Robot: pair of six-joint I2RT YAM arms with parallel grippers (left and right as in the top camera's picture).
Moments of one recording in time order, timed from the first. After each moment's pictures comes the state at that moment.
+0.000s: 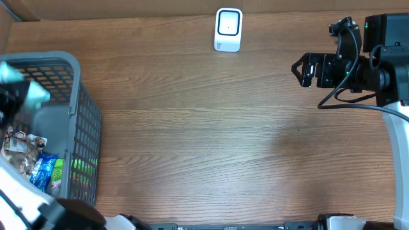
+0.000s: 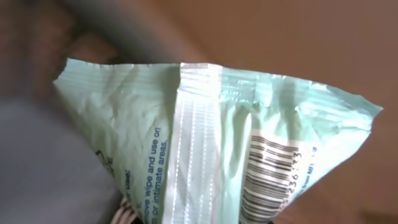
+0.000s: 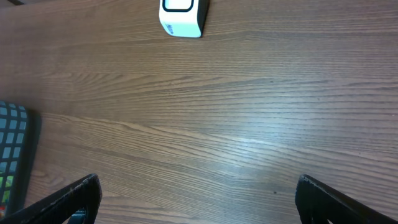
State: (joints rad) left arm 0.84 1.57 1.73 -1.01 0.74 -0.18; right arm 0.02 1.48 1.71 -1.20 -0.35 0.07
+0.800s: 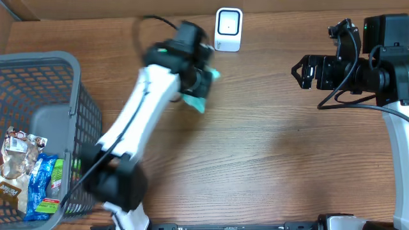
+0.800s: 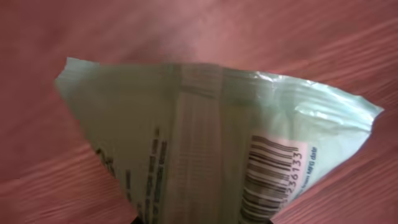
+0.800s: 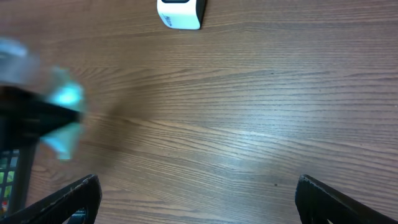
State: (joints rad) left arm -0.40 1.90 1.73 -1.13 0.10 -0.08; right arm 0.02 1.48 1.71 -1.22 -0.35 0.07
